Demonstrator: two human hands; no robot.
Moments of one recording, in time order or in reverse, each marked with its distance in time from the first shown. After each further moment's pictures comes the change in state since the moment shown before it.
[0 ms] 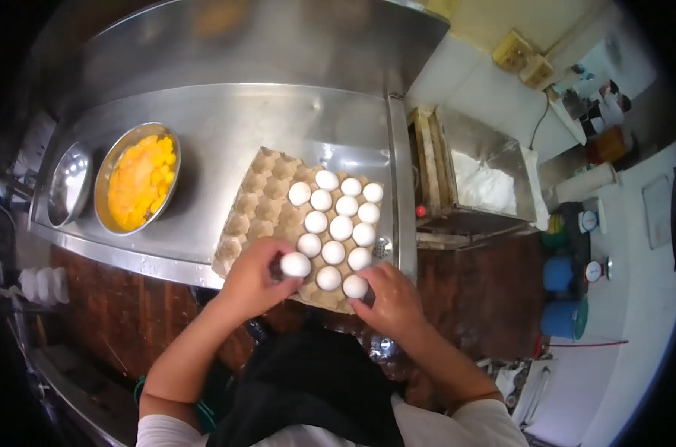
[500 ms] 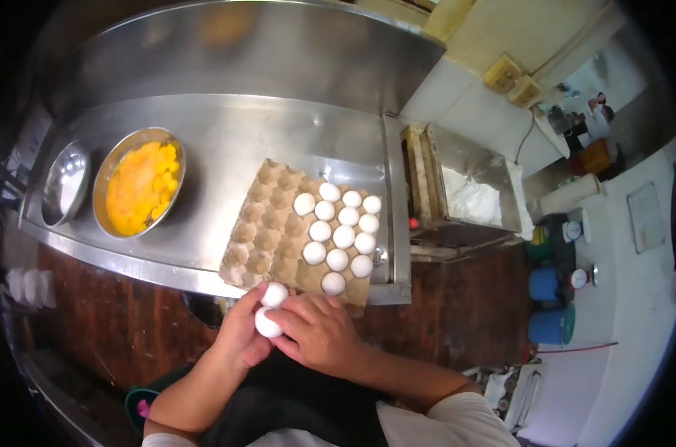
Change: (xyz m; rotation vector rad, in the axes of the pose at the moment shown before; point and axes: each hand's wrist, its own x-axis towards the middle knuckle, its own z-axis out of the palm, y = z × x) left_hand -0.058 0.007 0.002 -1.462 0.160 -0.718; right_hand 0.008 -0.115 0.033 0.067 0.092 -0.475
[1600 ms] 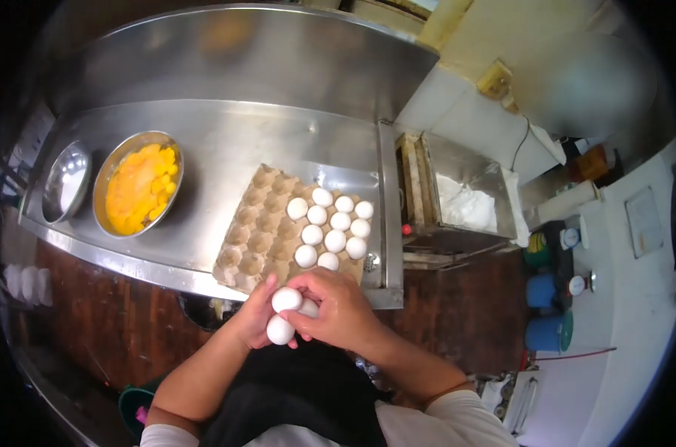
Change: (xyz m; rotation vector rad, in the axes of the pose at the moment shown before) left_hand 0.031 -0.004 -0.001 0.402 -0.465 -0.189; right_hand 0.014 0.035 -0.034 0.432 -0.113 0.363
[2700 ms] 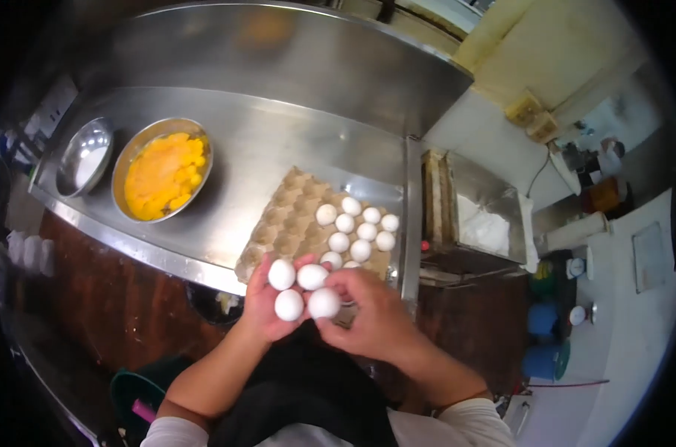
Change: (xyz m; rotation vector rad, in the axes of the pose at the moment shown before) left_hand 0.006 0.011 0.003 -0.588 0.009 0.372; right_hand 0.006 -0.029 -0.015 -0.168 0.045 -0.092
